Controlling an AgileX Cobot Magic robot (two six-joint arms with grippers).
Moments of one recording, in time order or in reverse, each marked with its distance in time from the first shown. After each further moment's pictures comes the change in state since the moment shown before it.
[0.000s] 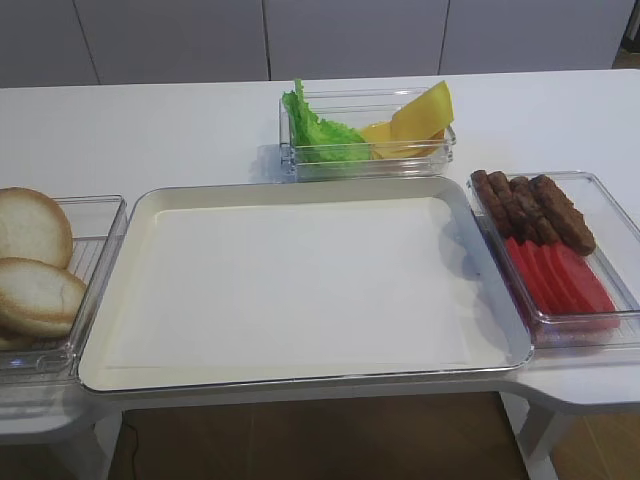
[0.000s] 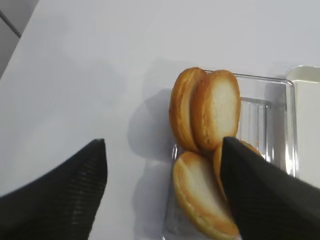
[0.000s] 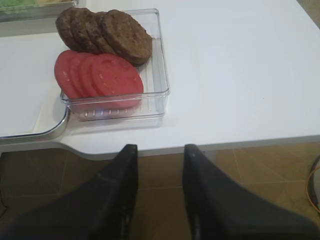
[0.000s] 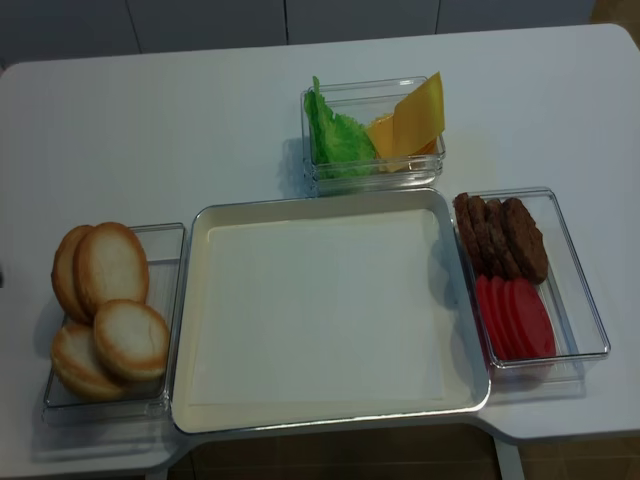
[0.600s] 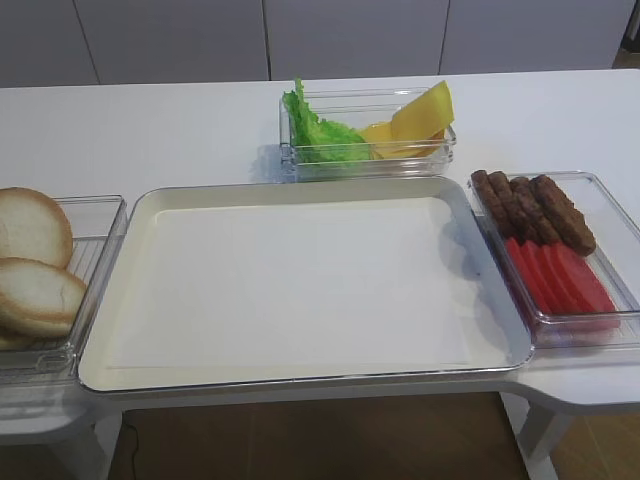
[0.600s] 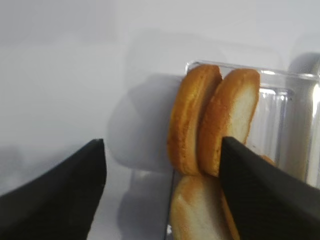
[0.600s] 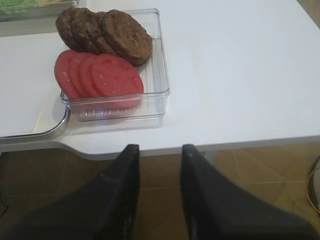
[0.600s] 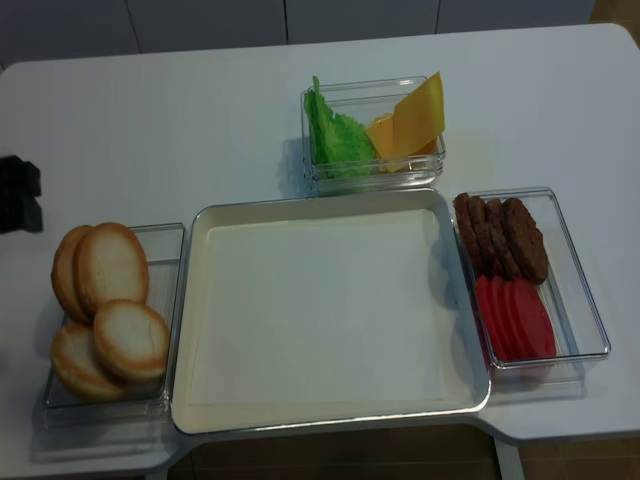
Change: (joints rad) left arm 0.248 0.528 -0.275 -0.325 0.078 0.388; right arm 0.000 0.000 0.000 0.000 0.000 0.000
